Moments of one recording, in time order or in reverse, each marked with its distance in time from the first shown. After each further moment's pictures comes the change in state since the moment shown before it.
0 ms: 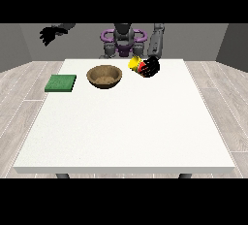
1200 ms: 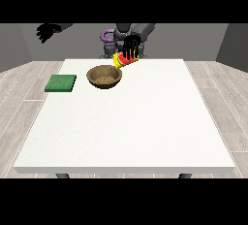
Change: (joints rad) left arm -0.435 -0.039 -0.519 0.211 -0.930 -0.023 1.058; right arm -0.114 -0.031 0.004 0.180 0.035 -0.080 0.121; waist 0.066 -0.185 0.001
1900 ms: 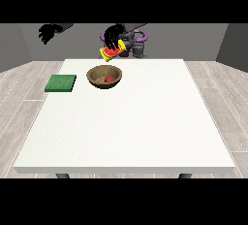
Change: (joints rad) left arm -0.067 -0.021 -0.240 -0.208 -0.100 -0.407 0.189; right arm -0.090 0.027 0.047 0.052 0.033 -0.020 0.017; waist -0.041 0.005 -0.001
